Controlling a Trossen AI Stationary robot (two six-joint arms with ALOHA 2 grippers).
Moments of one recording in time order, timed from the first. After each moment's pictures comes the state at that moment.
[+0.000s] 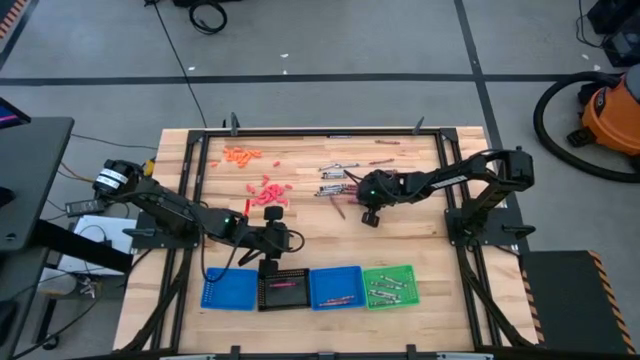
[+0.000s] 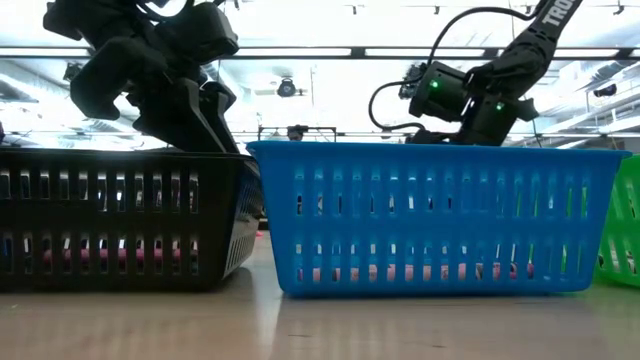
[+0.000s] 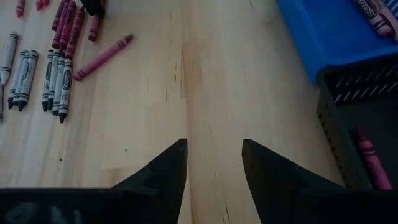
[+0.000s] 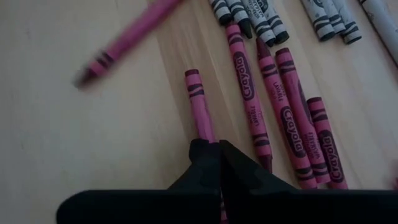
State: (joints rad) left arm -0.31 1.42 0.72 -0.12 -0.32 -0.04; right arm -0.21 1.61 0.65 -0.09 0.13 0.03
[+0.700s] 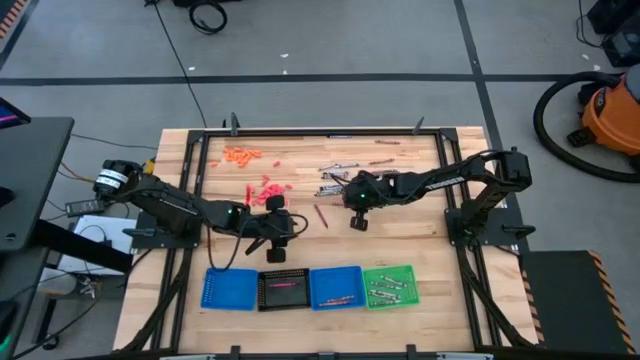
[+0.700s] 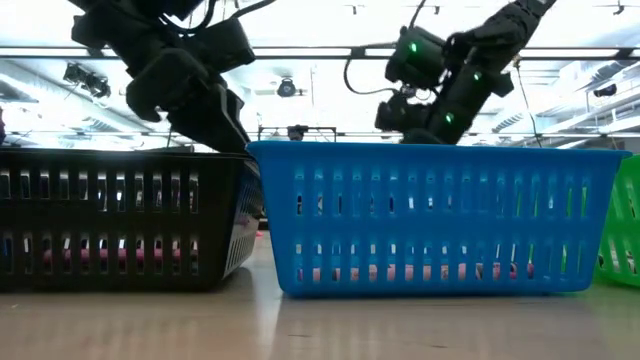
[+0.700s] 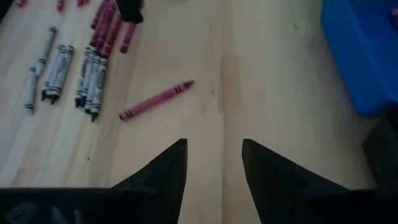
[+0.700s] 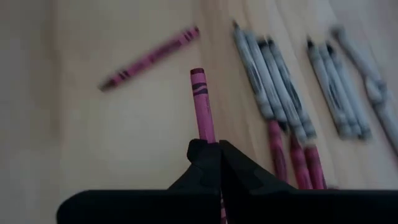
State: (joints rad) left arm -0.21 1.42 0.72 -0.06 -0.31 -0.05; right arm -0.12 1.61 0.83 -0.14 0.13 0.00
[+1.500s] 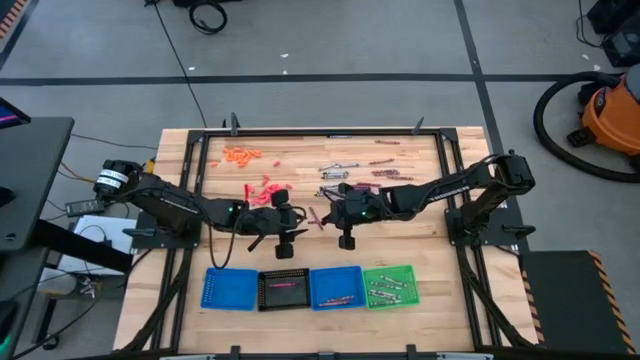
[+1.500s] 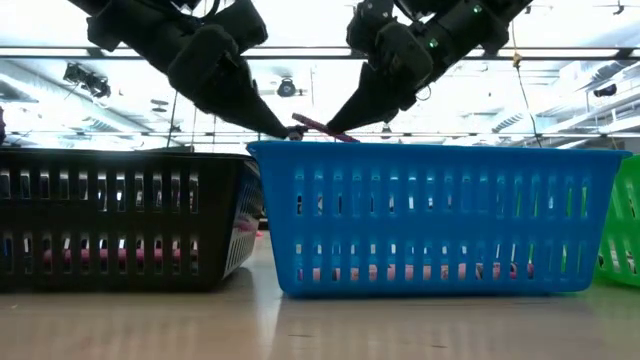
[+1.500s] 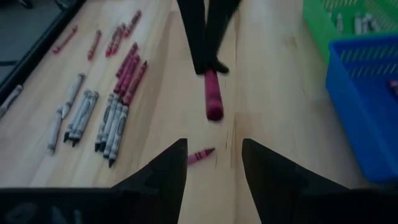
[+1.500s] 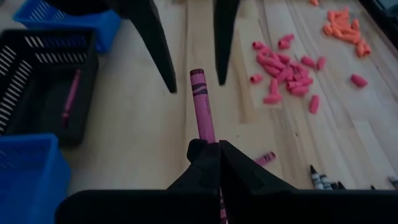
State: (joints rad) left arm -0.19 1.42 0.72 0.12 -0.34 -0.03; right arm 0.08 1.61 0.96 0.03 0.13 0.01
